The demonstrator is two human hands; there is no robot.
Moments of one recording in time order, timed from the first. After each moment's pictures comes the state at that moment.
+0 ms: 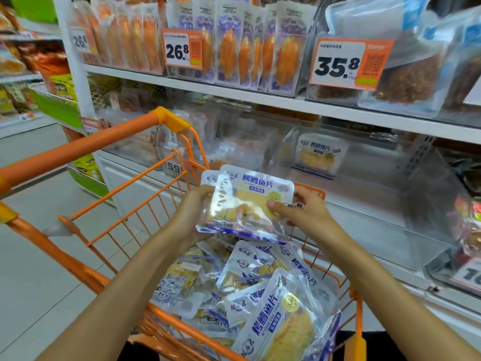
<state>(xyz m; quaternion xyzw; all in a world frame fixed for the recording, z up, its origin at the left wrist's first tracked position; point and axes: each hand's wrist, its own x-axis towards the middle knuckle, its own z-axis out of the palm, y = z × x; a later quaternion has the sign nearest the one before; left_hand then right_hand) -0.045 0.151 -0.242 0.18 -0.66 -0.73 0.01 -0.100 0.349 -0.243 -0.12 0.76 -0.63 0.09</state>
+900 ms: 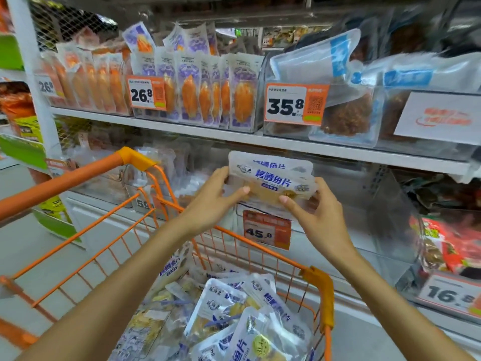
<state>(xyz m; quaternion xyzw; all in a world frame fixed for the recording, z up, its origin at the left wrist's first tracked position) -0.119 0.195 -0.197 -0.12 -0.85 -0.49 0.12 -0.123 0.403 -0.212 -0.16 0.82 -0.52 -0.19</state>
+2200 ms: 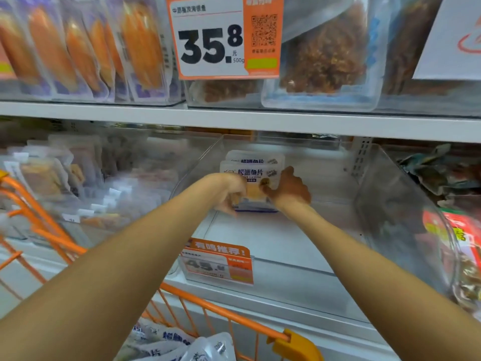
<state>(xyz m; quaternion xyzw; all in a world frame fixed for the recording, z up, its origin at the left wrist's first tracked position) -0.325 0.306 -0.248 0.12 -0.84 -0.49 -0.23 -0.344 0.437 -0.293 0.08 0.96 -0.27 -0.07</state>
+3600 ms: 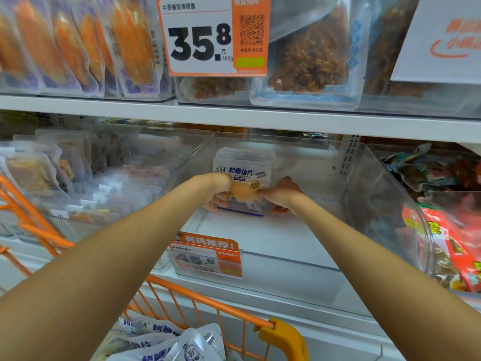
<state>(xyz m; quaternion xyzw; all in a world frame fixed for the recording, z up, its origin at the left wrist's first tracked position) -0.313 0.299 -0.248 0.12 -0.86 -0.46 -0.19 -0.343 0.455 -0.294 0.08 0.91 -0.39 0.07</state>
